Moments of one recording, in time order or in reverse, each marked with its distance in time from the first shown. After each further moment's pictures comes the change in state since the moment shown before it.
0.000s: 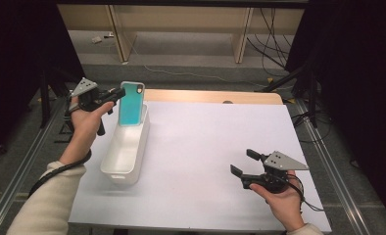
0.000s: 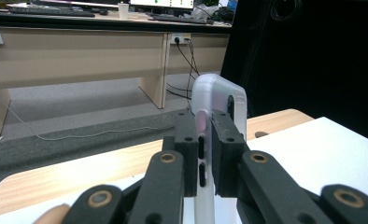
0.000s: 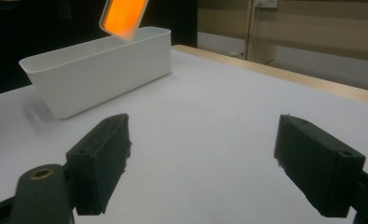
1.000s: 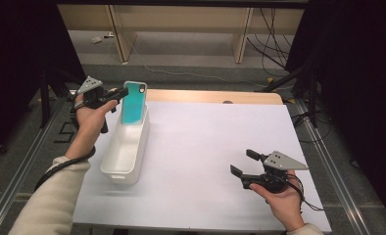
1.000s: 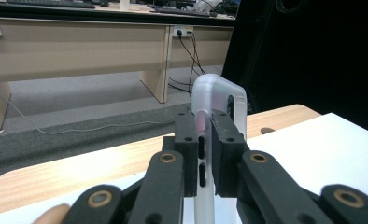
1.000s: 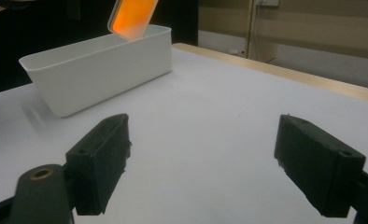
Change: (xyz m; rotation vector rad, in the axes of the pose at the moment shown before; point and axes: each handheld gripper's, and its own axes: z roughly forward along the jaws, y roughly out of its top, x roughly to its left) left arm 0.005 -0.004 0.017 0.030 0.008 -0.005; right arm 0.000 -0.001 0.002 -0.009 0.018 0.011
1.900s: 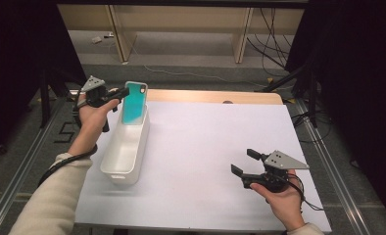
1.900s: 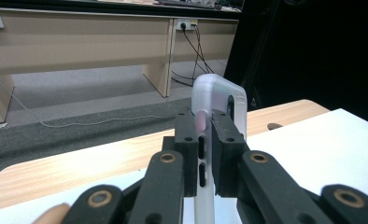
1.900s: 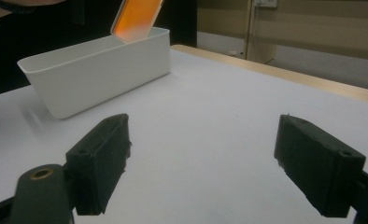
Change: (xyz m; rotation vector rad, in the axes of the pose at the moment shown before) left arm 0.006 -0.003 0.011 0.026 0.011 -0.004; right arm -0.002 0.001 -0.002 0.011 -0.015 -0.008
